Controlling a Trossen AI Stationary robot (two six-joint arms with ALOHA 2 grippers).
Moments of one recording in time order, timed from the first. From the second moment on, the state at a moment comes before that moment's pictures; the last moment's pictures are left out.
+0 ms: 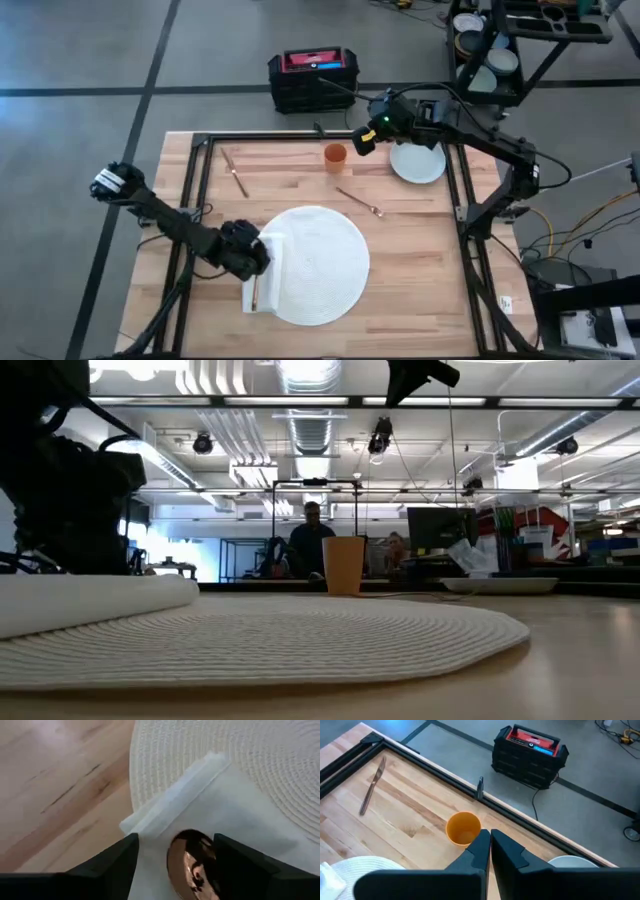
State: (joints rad) left arm -0.52 1.36 0.57 -0.51 -0.54 -1.30; right arm -0.30 1.59 1.91 -1.17 0.44 0.51
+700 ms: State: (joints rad) left arm -0.19 1.26 0.73 -0.74 -0.69 -1.21; right arm -0.30 1.59 1.91 -1.17 0.44 0.51
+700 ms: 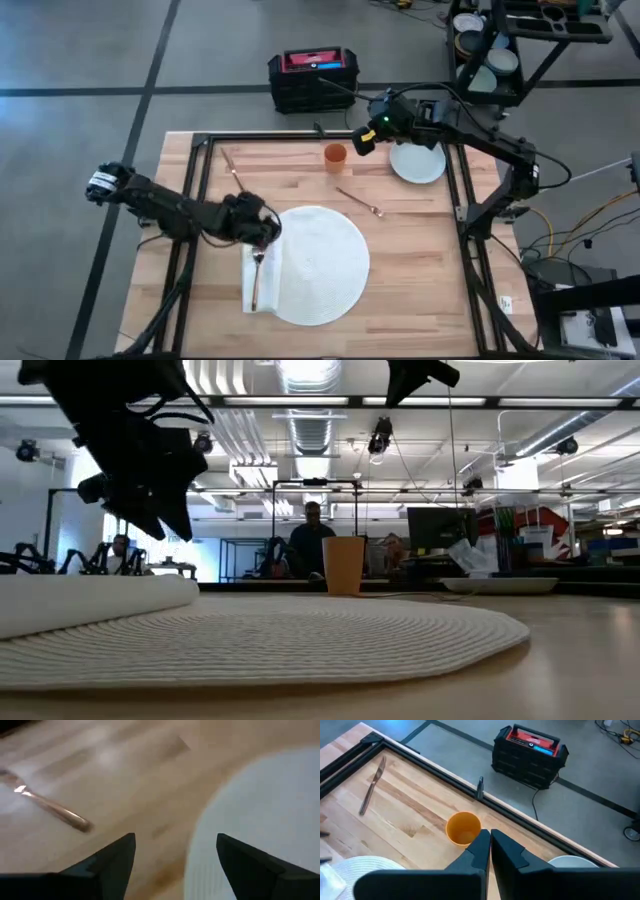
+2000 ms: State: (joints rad) left arm 0.54 1.02 0.56 -0.26 -0.13 -0.88; right arm -0.29 1.54 1.75 -1.55 0.33 0.55
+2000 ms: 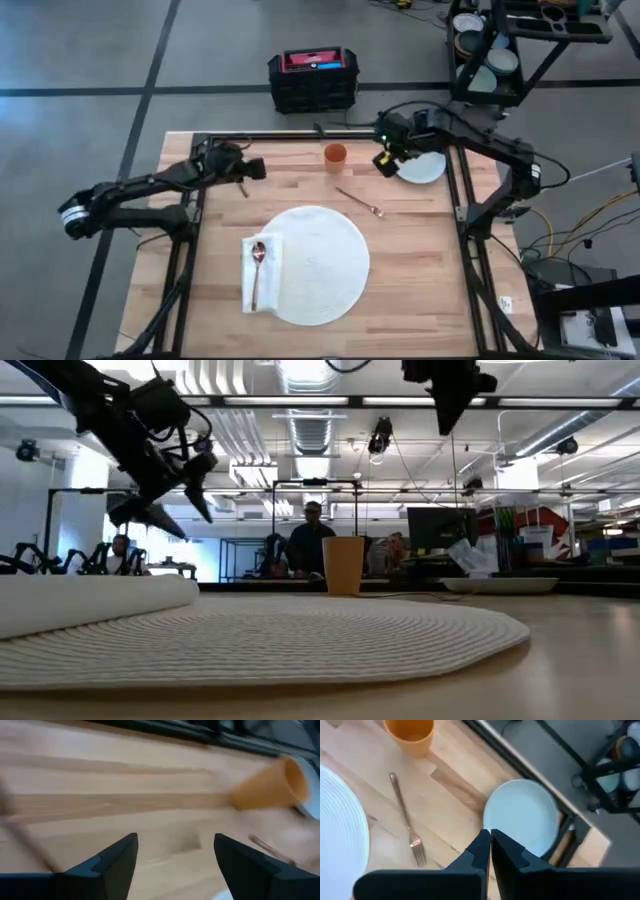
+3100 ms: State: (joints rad) left arm 0.49 1.01 0.81 -0.38 -0.05 -0.46; right arm -0.15 1.73 1.21 -0.83 -0.07 0.68
